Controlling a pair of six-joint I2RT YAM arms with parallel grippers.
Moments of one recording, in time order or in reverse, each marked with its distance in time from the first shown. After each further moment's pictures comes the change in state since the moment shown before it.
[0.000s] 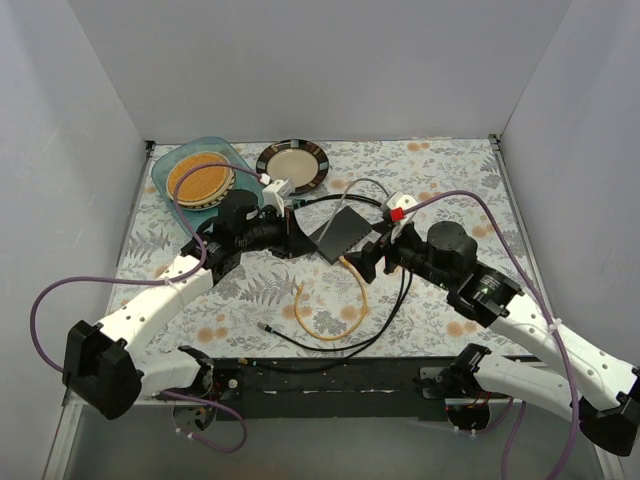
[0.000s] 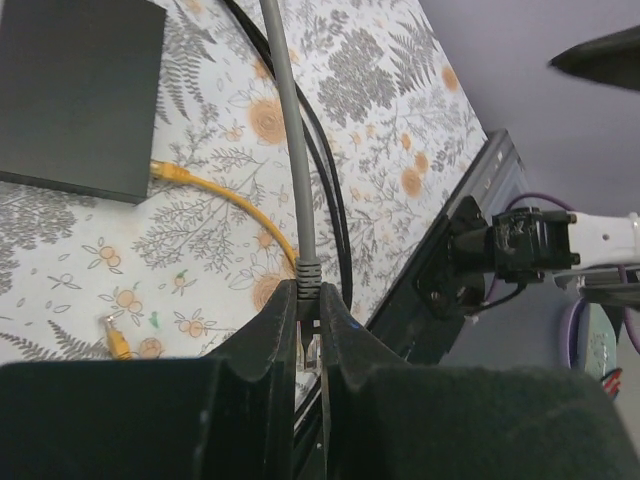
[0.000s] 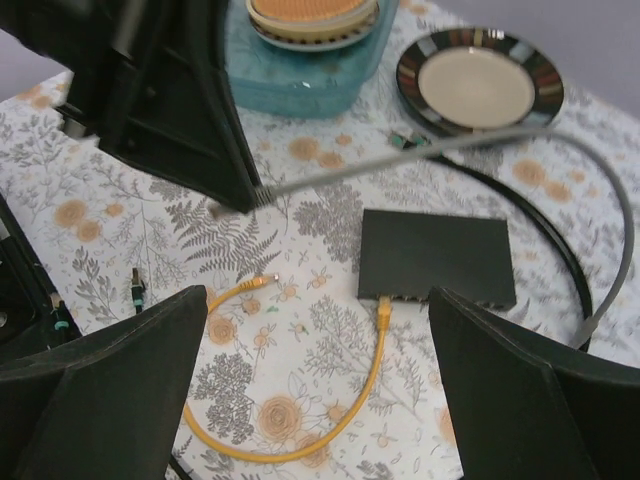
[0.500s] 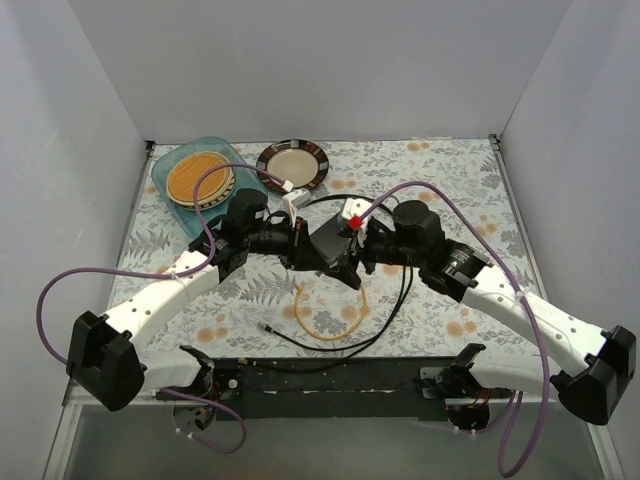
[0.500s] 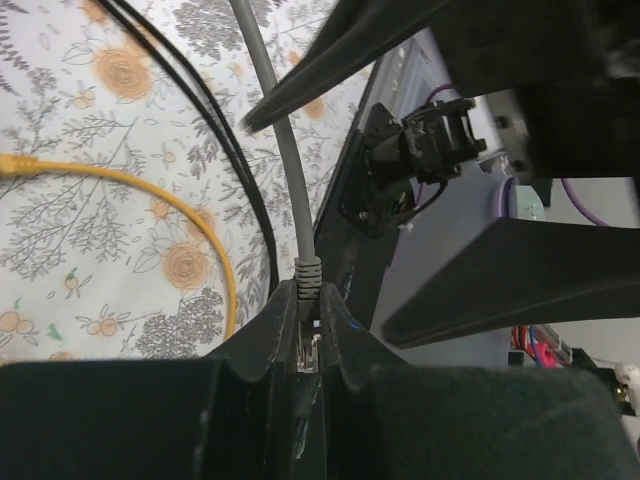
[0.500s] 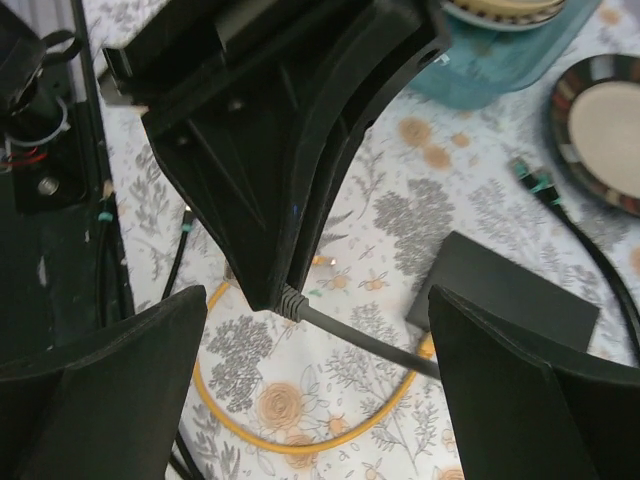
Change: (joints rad) left arm -0.040 0.061 0.032 -0.028 0.294 0.090; right arm 0.000 0.214 0.161 -0.055 -0.325 -0.248
